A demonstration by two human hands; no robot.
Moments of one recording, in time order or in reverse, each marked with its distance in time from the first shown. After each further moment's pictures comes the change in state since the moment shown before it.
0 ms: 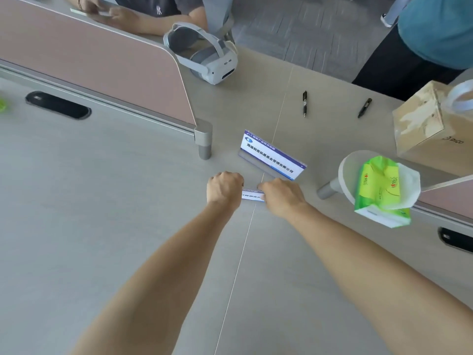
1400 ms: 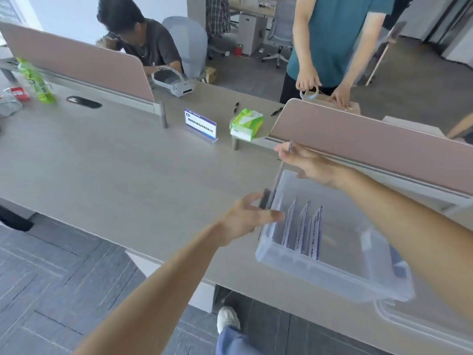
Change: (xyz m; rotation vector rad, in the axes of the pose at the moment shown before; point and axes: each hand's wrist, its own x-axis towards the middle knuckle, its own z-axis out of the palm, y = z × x) left_hand -0.509 0.339 0.065 -1.167 -0.402 0.070; right_hand -0.555 0.212 -0.034 0.980 0.024 -0.124
